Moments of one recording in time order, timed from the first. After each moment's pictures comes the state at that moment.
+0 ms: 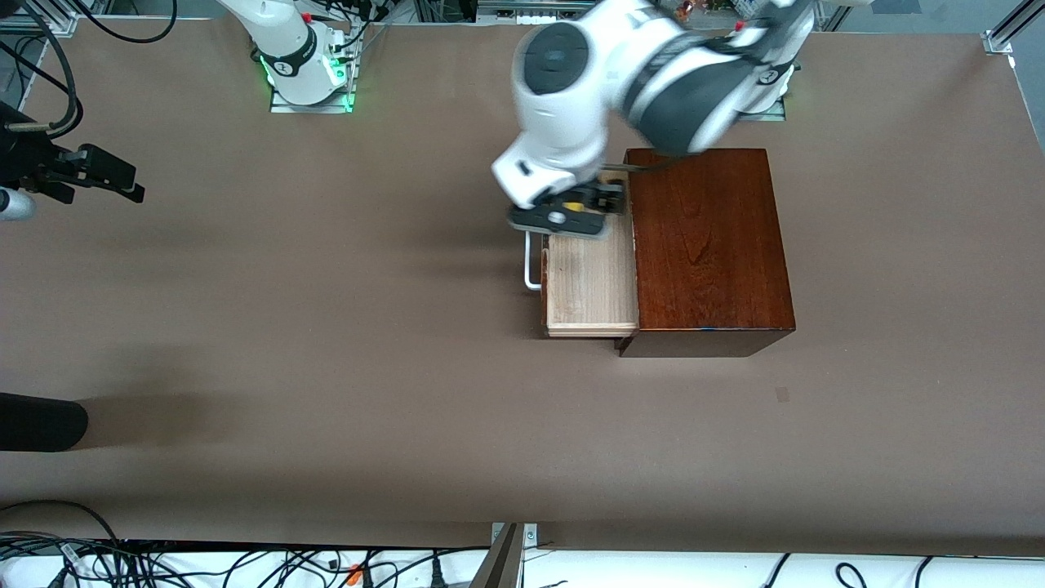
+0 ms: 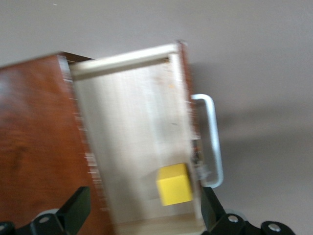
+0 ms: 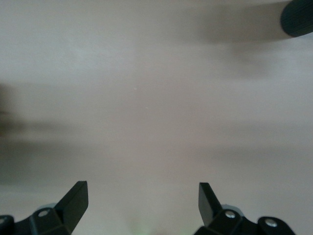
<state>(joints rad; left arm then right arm) -0.30 0.50 -0.50 -1.23 0.22 1.54 -0.59 0.02 0.03 -0.02 -1.54 0.06 1.52 0.02</state>
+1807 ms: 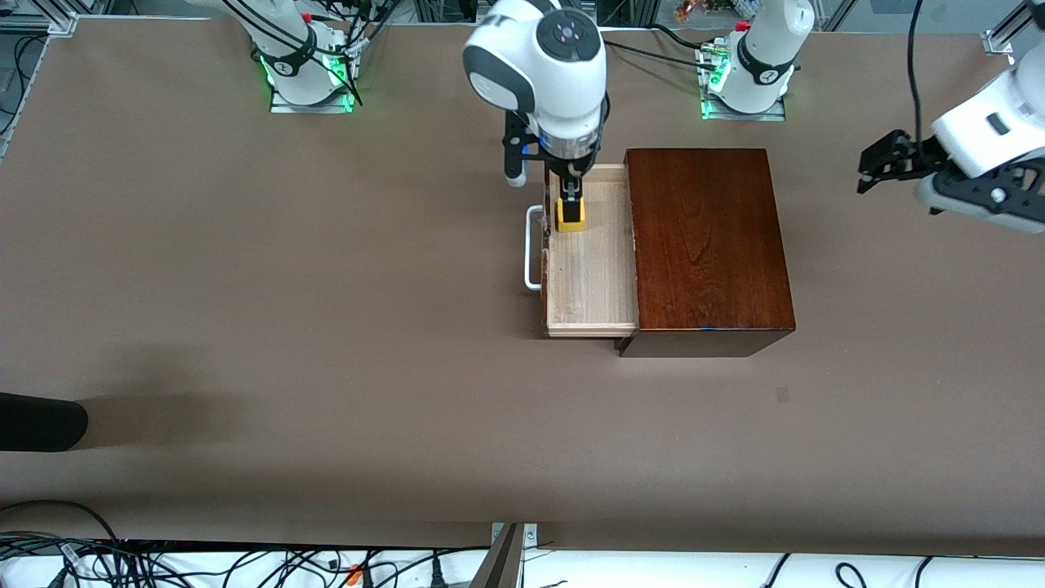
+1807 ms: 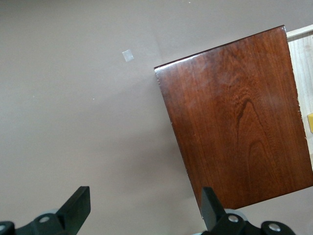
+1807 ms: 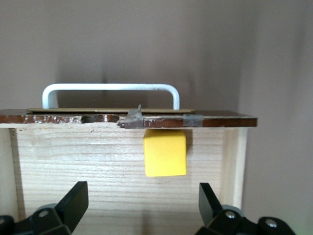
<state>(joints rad) -0.05 -0.02 -0.01 -1.61 0.01 1.52 0.23 0.69 0.67 0.37 -1.23 -0.22 1.95 2.64</state>
